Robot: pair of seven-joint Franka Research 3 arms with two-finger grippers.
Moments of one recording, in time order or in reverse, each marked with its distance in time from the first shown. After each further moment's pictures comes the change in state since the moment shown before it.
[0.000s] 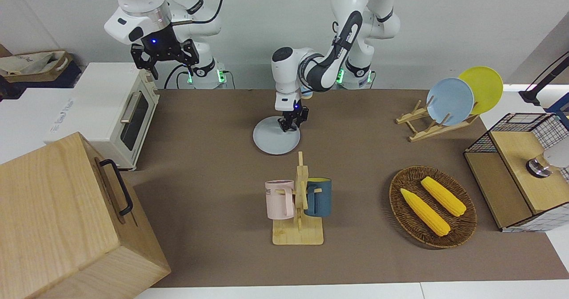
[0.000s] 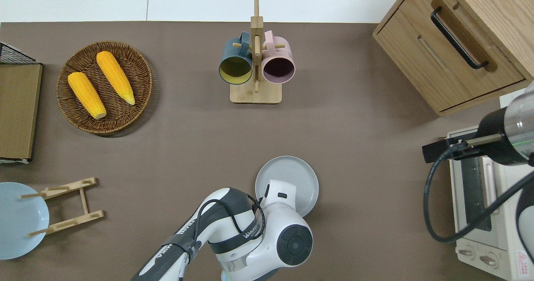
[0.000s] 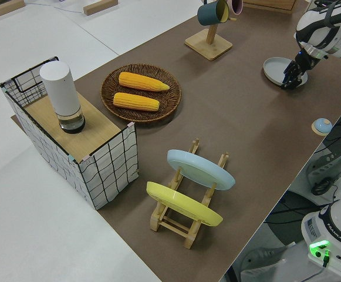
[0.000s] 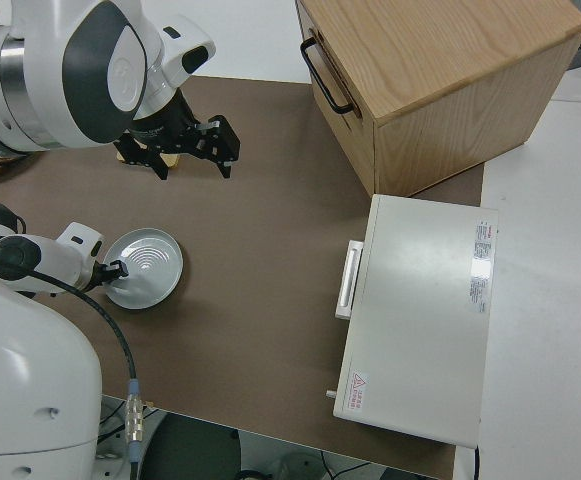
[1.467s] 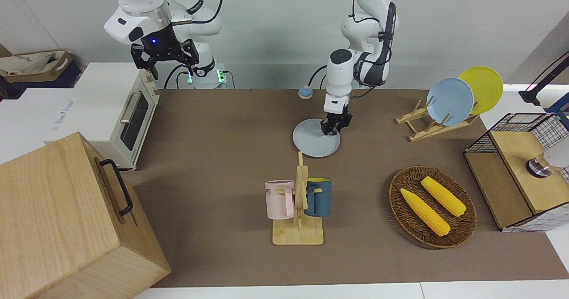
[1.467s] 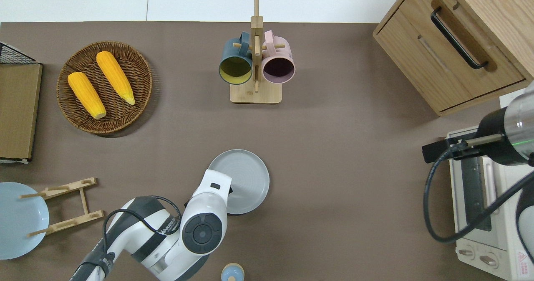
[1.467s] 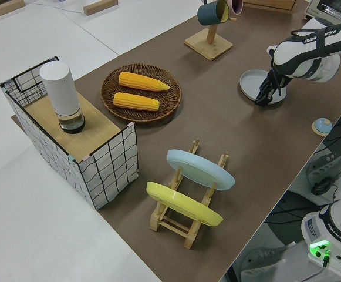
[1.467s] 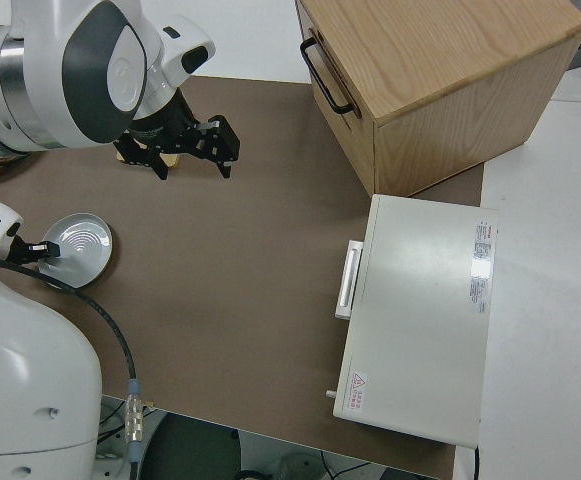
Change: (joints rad) left arm 0.288 -0.230 0.017 -0.309 -0.119 0.266 0.431; right arm 0.000 0.000 0.000 0.000 0.000 0.000 0.000
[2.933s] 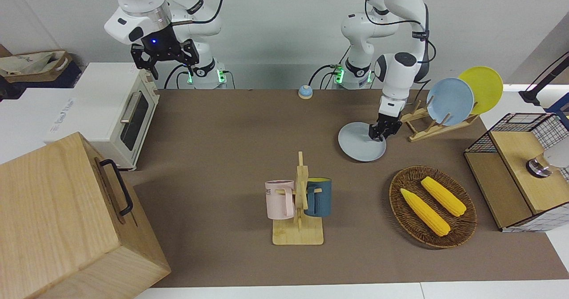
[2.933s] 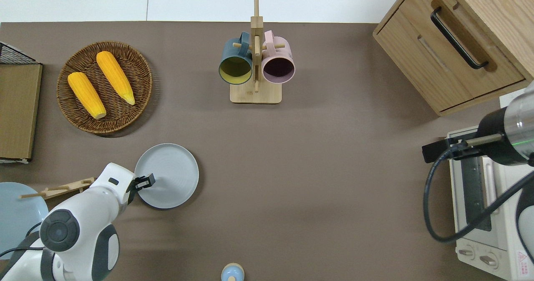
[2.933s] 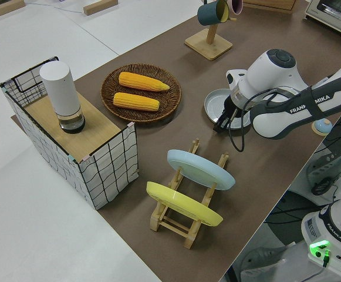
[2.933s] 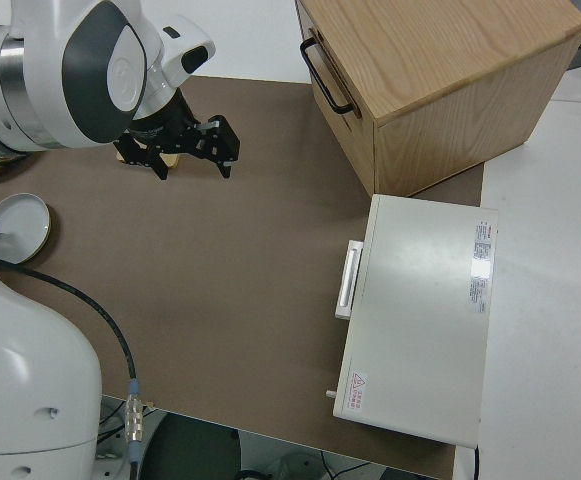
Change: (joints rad) left arm 0.008 -0.115 0.480 -0.212 -0.368 0.306 0.949; right arm 0.000 0.000 0.000 0.000 0.000 0.000 0.000
